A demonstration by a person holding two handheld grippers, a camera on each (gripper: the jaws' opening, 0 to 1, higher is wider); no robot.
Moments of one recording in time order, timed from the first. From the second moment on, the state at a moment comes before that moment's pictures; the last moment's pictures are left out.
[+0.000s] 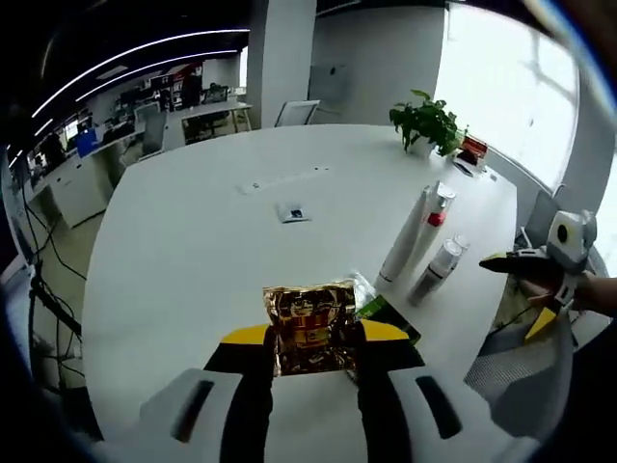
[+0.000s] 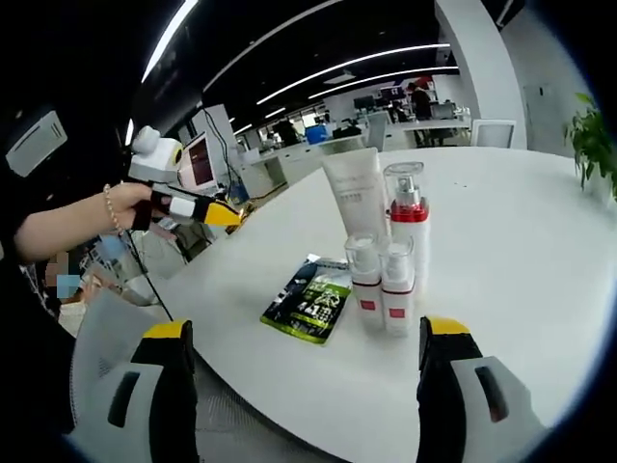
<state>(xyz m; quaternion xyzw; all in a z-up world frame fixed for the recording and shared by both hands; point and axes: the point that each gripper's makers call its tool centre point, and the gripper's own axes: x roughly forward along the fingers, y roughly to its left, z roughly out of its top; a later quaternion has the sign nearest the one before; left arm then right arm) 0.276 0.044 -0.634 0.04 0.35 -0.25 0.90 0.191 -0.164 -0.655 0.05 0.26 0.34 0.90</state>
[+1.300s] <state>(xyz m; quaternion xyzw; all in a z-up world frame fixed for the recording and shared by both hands) 0.202 0.015 -0.611 -0.02 0.31 -0.26 0.91 0.199 -0.100 -0.613 0.14 0.23 0.42 0.87</state>
